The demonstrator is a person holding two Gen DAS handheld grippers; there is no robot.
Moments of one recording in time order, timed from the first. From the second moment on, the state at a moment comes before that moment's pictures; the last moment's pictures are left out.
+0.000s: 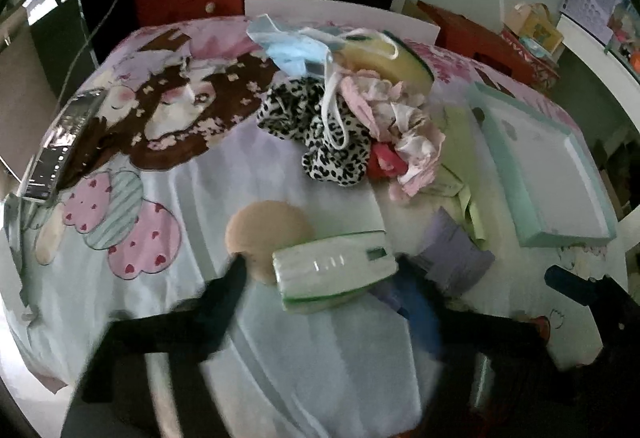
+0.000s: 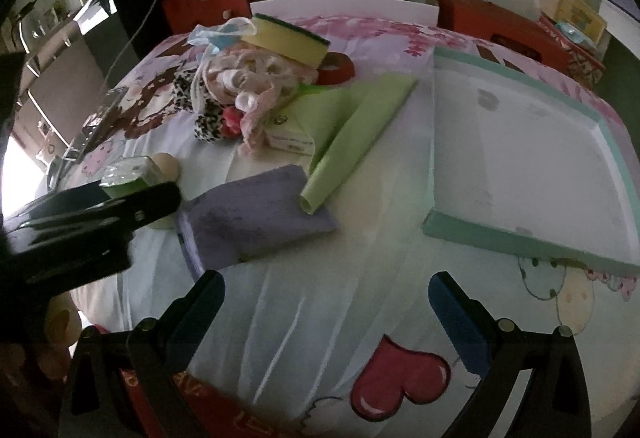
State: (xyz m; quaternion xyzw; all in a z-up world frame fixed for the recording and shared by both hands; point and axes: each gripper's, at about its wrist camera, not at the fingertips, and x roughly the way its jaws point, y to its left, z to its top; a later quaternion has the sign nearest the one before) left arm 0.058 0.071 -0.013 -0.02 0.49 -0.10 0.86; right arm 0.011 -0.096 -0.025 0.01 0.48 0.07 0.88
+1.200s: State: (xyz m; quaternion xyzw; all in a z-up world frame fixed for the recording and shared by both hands) left arm 0.058 0.117 -0.020 -0.06 0.51 -0.05 0.86; right arm 0.035 -0.038 -0.040 -0.01 0.52 0.12 0.85
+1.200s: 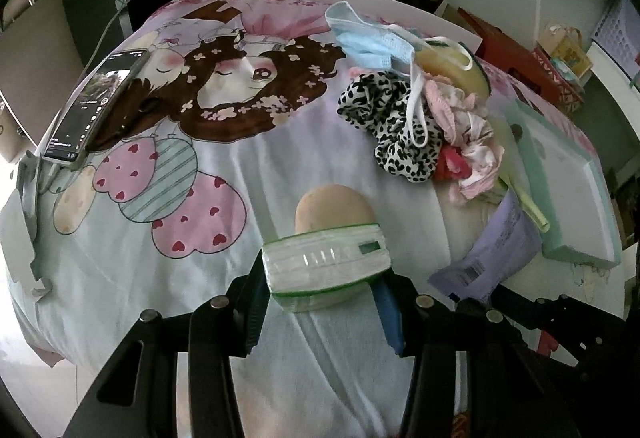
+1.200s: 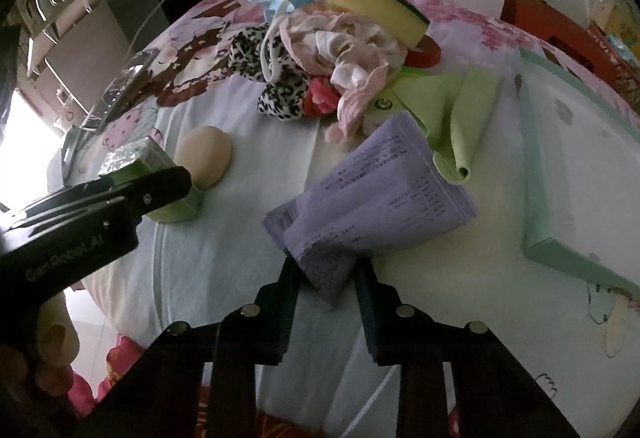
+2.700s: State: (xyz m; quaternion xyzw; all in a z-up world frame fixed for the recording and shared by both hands) left arm 0.096 -0.023 0.089 0.01 0.43 -0.14 0.89; right arm 0.058 -0.197 0.061 0.11 0.37 -0.01 0.92
